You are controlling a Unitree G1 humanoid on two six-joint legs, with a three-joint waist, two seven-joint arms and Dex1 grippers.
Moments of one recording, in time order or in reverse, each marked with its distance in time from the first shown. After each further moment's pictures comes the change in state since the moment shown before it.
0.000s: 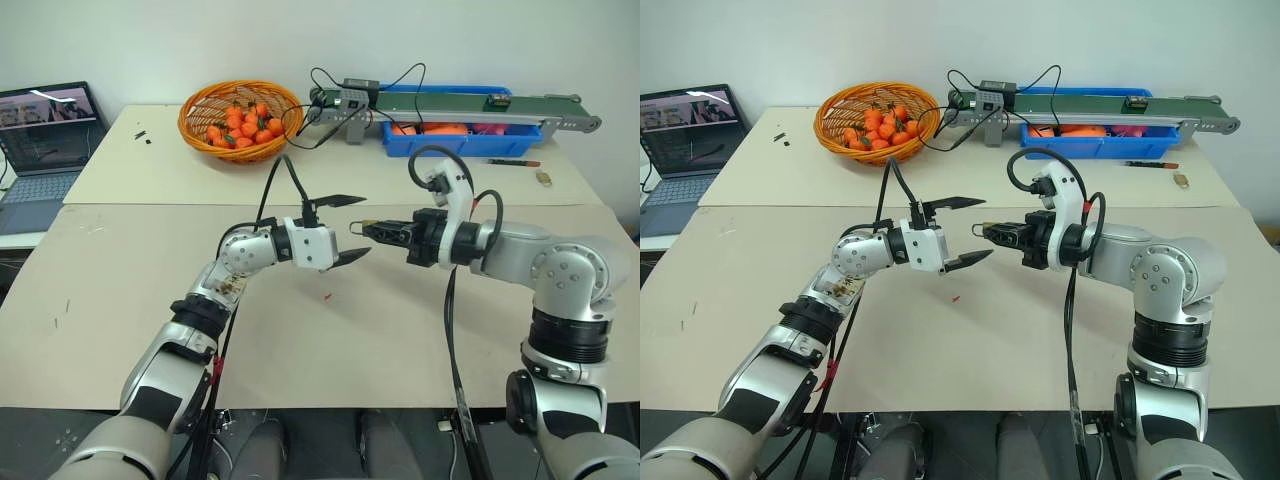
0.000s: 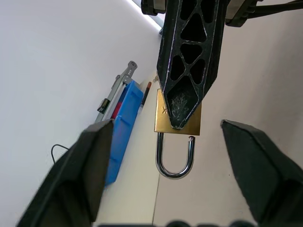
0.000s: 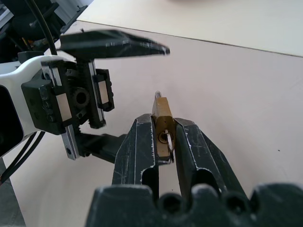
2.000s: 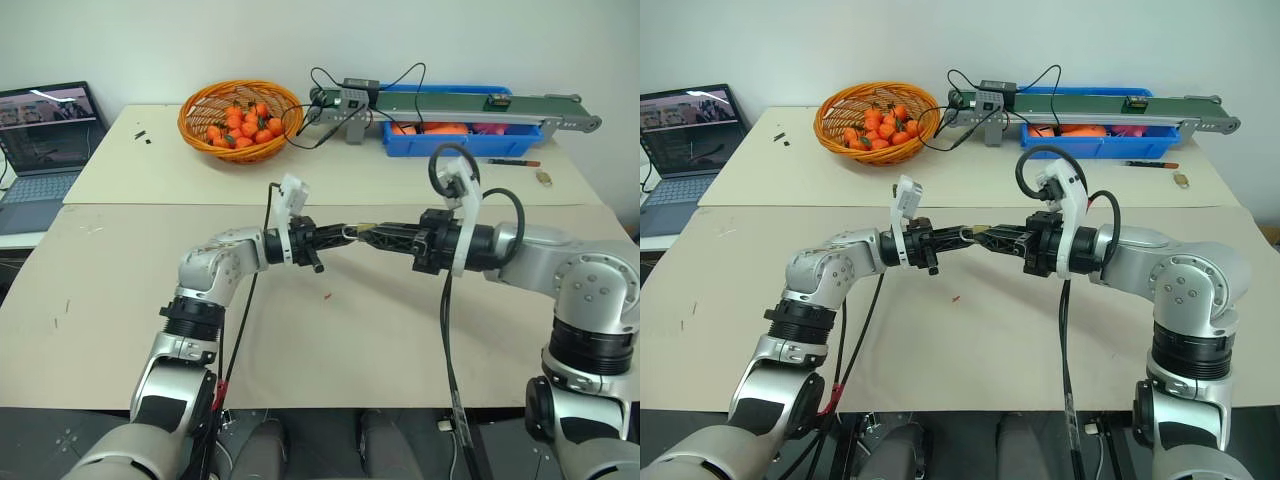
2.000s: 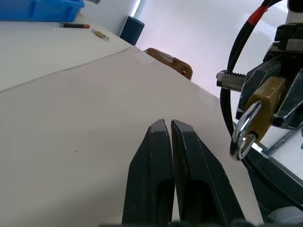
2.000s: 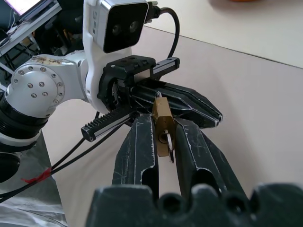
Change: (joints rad) left arm 0.050 -0.076 0.242 -0.396 -0.687 1.485 -0.215; right arm 0.040 -0.084 0.005 -0.096 0.156 -0.039 0.078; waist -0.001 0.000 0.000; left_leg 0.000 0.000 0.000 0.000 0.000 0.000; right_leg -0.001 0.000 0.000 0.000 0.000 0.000
